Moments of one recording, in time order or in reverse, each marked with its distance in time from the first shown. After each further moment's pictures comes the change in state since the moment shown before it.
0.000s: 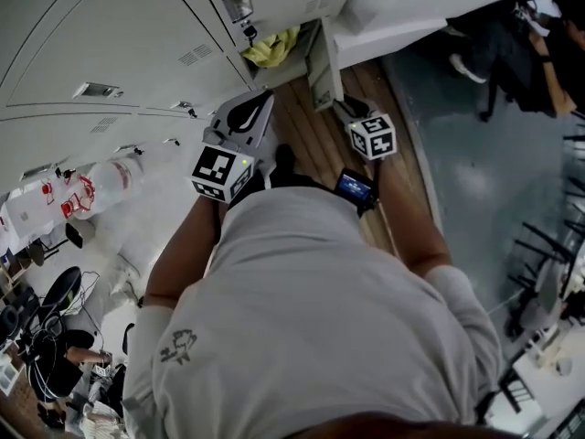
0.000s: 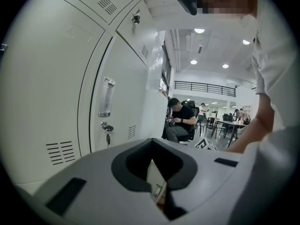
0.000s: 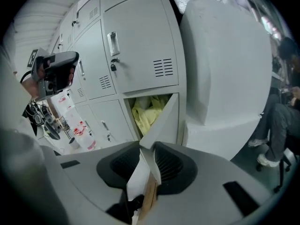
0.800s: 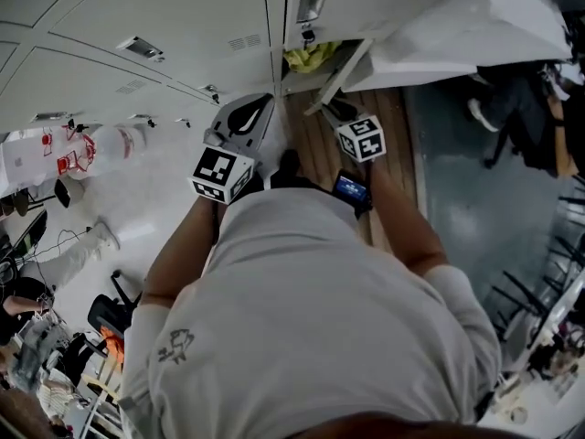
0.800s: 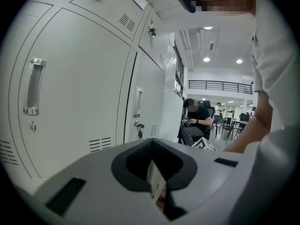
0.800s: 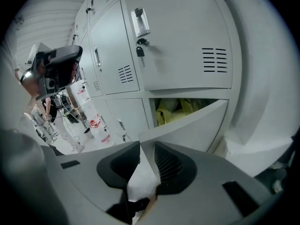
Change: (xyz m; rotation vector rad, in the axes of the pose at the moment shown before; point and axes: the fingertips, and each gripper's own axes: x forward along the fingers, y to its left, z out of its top) left arm -0.061 0.051 -0.013 -0.033 -0.009 0.192; right arm 0.070 0.085 0.041 -0.166 0.049 0.194
